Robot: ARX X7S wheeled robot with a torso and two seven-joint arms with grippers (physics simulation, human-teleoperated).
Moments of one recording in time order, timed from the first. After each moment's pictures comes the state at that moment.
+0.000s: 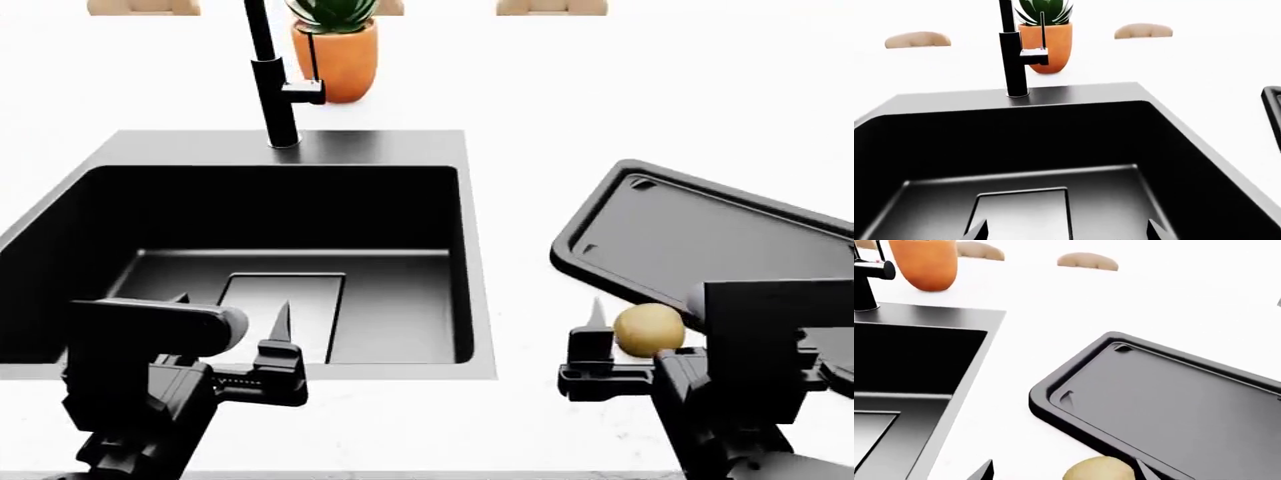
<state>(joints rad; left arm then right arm) -0.32 -0.26 -0.29 1.02 -0.78 -1.47 -0.33 0.47 0.41 0.26 -0.85 1.52 1.50 1.14</state>
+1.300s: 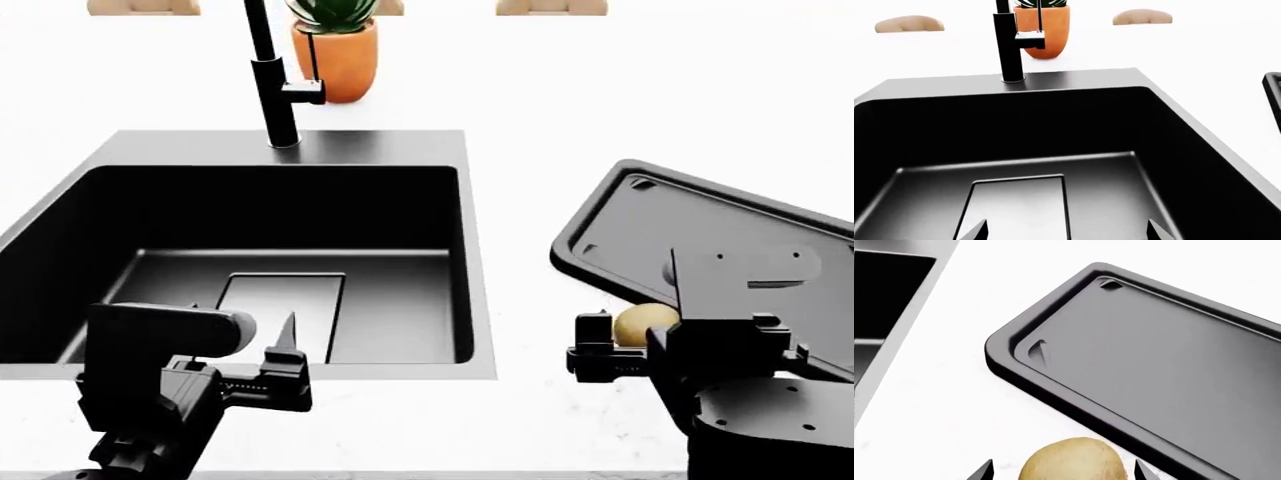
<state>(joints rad) -0.28 -0.33 -0.24 0.93 -0.90 -1.38 -0.44 0.59 0.53 0.02 -0.50 1.57 1.39 1.27</state>
